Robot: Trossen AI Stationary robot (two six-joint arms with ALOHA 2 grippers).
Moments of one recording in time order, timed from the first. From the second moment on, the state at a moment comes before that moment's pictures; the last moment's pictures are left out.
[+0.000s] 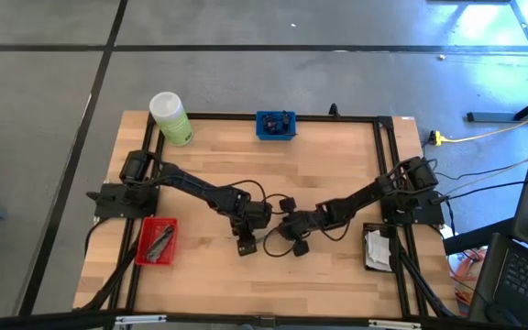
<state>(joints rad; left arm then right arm) -0.16 1.94 1.19 -0.46 0.40 -0.54 0.29 1.89 0.80 0.32 0.14 -0.17</state>
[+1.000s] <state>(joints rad) -0.16 1.94 1.19 -0.44 0.38 -0.52 0.29 1.89 0.80 0.37 0.04 -0.12</state>
